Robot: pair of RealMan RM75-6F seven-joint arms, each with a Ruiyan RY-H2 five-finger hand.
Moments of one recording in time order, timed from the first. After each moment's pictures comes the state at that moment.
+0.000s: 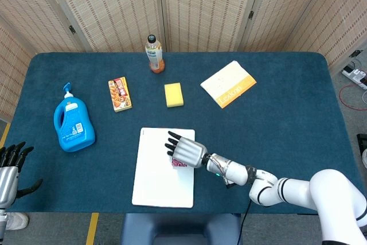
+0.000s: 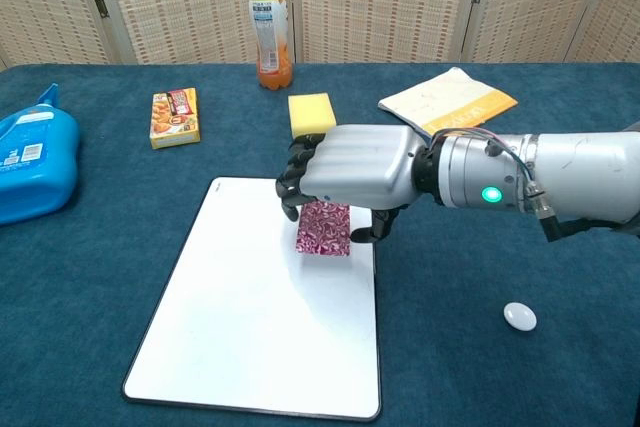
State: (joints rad) left arm -0.07 -1.11 -0.05 -1.64 1.42 1.48 0.14; right arm 1.01 -1.62 0.04 -1.25 -1.65 0.73 -0.36
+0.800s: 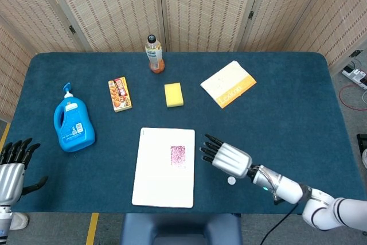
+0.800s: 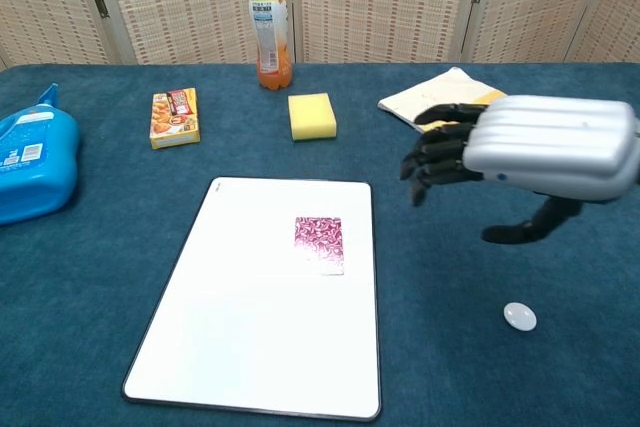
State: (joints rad) left arm -0.09 -1.10 -0.06 -1.70 1.45 1.47 0.18; right arm 0.77 -1.30 -0.18 -1.45 -1.82 1.13 -0.20
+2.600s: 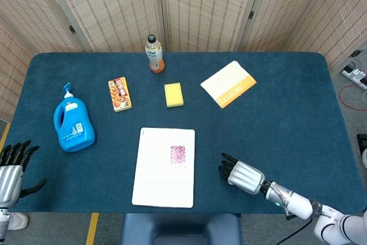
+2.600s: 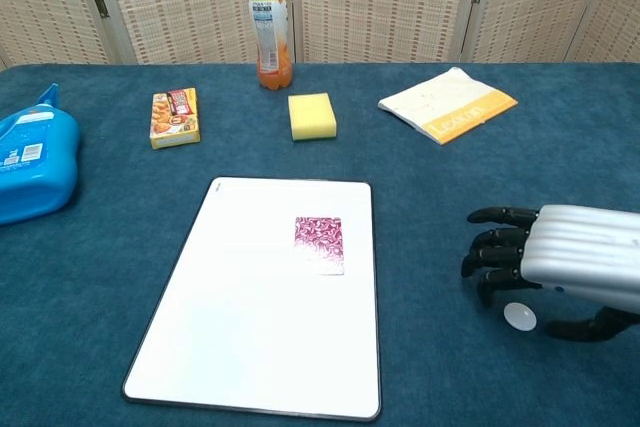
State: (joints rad) left arm -0.08 -1.08 -0.04 -1.71 1.45 1.47 0.16; right arm 0.62 -1.43 -0.23 -1.23 -1.91 1.10 -0.16
